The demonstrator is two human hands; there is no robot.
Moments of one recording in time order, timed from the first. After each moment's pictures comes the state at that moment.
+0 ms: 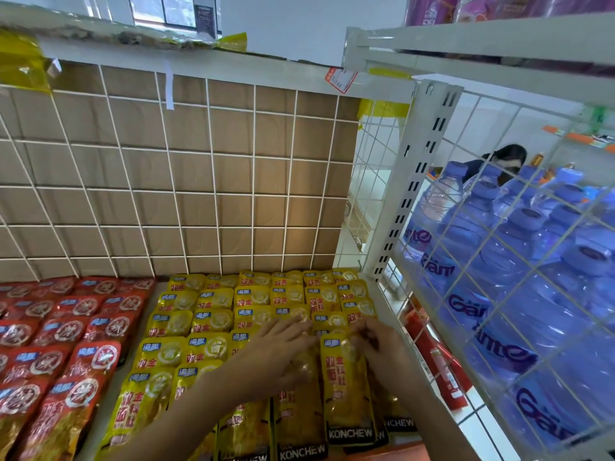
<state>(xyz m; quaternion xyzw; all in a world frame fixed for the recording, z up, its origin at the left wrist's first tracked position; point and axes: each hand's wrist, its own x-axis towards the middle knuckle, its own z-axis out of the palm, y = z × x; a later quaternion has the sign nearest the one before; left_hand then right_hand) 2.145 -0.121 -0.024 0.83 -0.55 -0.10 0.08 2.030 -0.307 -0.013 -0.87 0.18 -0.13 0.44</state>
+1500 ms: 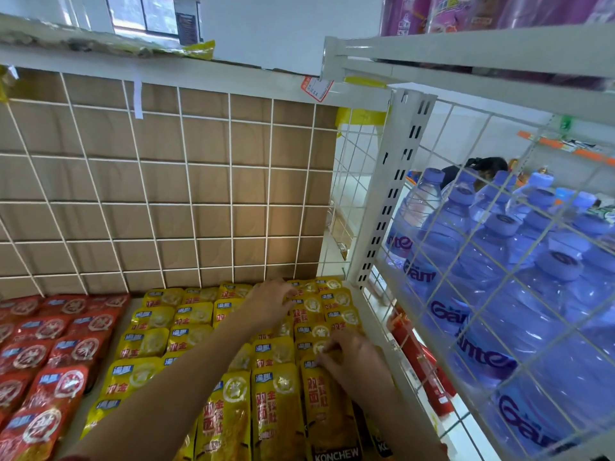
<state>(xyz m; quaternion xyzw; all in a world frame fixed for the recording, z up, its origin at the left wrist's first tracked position) 2.228 -0.204 -0.020 0.89 -0.41 -0.07 0.17 2.044 -0.300 -0.017 -0.95 0.18 -0.09 0.21</state>
